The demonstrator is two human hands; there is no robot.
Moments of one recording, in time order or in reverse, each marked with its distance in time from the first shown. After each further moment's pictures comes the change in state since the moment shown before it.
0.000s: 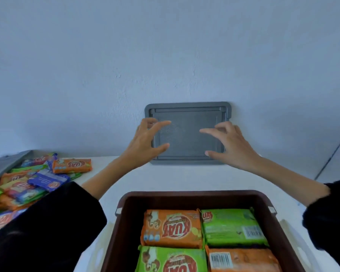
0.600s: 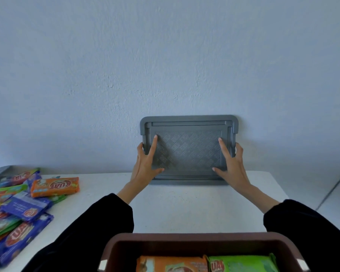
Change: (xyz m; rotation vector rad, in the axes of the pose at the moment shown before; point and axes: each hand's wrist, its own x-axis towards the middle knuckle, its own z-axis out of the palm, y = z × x) left_hand 0.055 -0.097 0.095 0.055 0.081 -0.224; right_hand 0.059 0.090 0.100 0.203 0.223 0.250
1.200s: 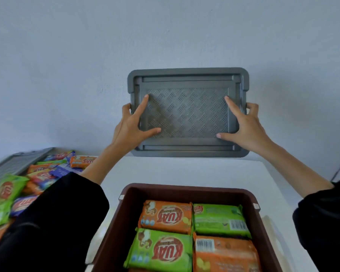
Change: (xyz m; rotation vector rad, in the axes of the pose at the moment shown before) left_hand -0.084 0.110 -0.160 0.140 0.182 0.007; right_hand -0.052 -0.106 -0.153 -0.050 -0.042 -0.139
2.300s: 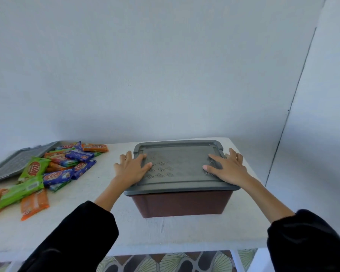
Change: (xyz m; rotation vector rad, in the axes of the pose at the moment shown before) left_hand -0.197 0.005 -0.024 0.329 -0.453 -0.174; right_hand -0.228 -0.036 0.006 -0.177 -0.345 0.367
